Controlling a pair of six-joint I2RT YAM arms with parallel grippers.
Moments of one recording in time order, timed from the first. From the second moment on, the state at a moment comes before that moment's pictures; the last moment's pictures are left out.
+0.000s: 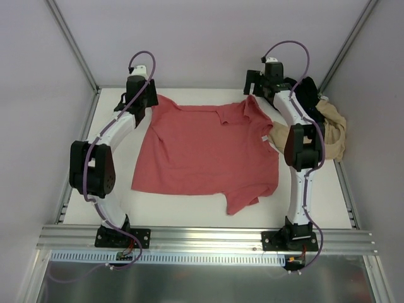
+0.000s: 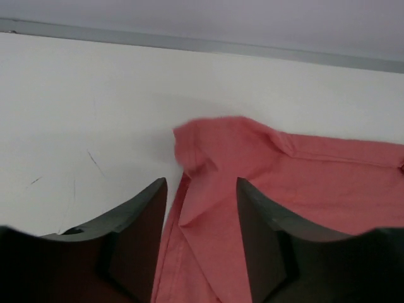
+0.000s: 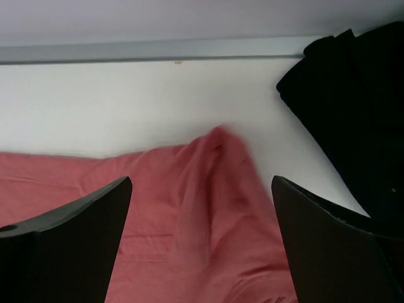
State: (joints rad) left arm -0.17 1.77 1.40 -0.06 -0.18 -0.17; right arm 0.16 2.28 2.09 -0.41 -0.03 0.18
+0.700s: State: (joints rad) left arm -0.23 0.99 0.72 -0.25 0.11 -0.53; right arm 0.42 1.16 0.95 -0.39 0.10 0.33
